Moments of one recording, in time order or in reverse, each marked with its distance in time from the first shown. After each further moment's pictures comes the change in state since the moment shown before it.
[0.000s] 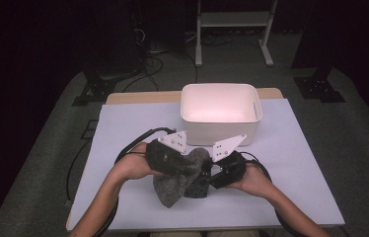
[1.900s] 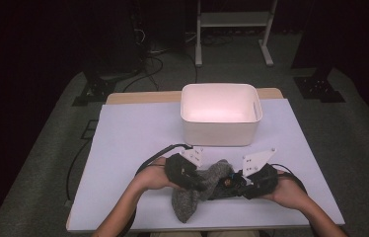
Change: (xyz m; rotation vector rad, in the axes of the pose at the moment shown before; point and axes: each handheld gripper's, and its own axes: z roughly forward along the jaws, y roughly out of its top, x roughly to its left) left arm 0.006 -0.022 0.072 0.037 -0.130 -0.060; right arm 0.015 -0.058 -0.052 0.136 -0.078 -0.014
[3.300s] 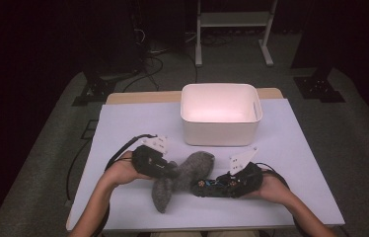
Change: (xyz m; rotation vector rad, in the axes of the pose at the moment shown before) left arm 0.010 -0.060 -0.077 -0.080 0.141 -0.147; right arm -0.025 -0.009 0.049 0.019 0.089 0.013
